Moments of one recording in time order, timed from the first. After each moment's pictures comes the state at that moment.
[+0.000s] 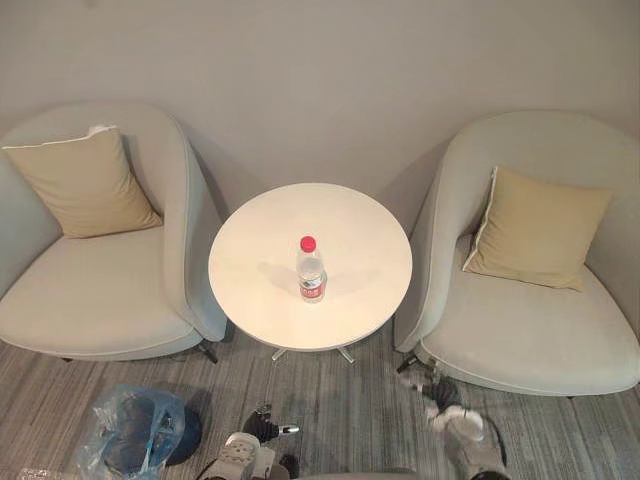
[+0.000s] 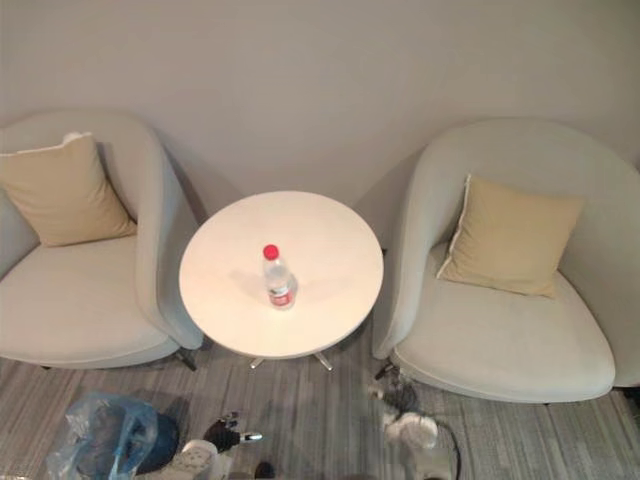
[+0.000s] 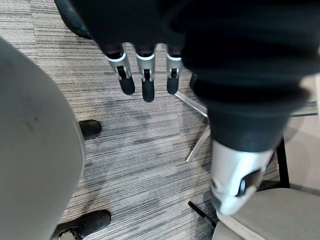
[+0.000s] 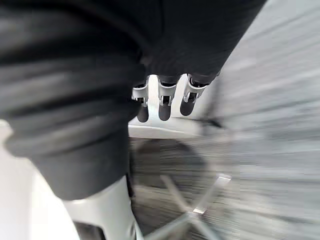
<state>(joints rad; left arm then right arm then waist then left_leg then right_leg) -0.06 0.09 -0.19 1.17 0.02 -0.08 0.04 0.01 -0.14 -0.02 0.69 0.16 -0.16 -0.04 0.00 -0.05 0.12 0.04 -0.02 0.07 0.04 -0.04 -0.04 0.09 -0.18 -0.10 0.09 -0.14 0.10</state>
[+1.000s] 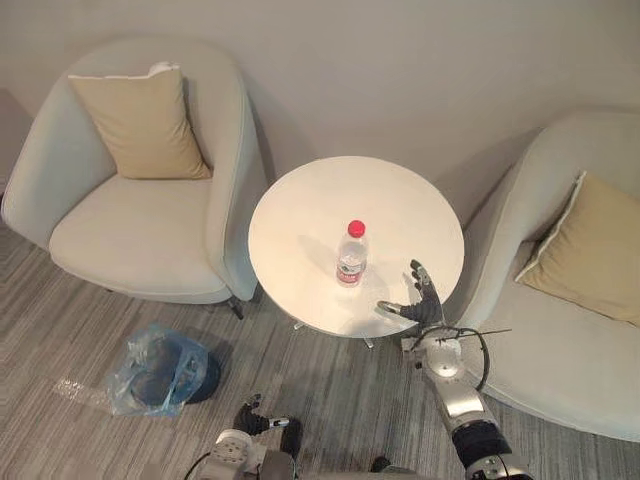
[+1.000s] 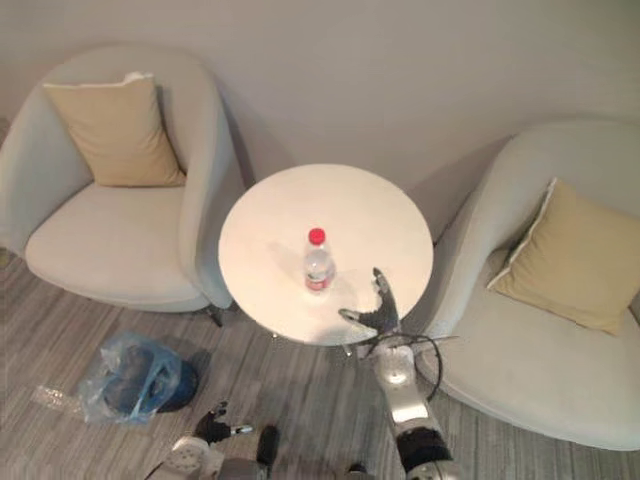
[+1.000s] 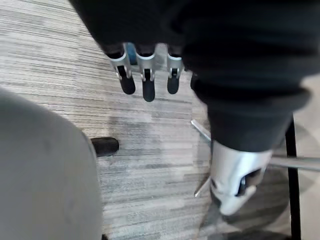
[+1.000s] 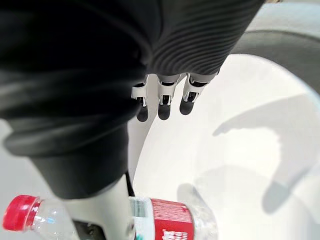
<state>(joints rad) -0.03 0.12 -0.18 1.10 0.04 -0.14 0.11 -0.18 -0.12 0.08 0.44 -0.14 -0.20 -0.26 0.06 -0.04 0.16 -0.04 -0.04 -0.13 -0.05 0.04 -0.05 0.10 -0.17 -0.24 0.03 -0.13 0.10</state>
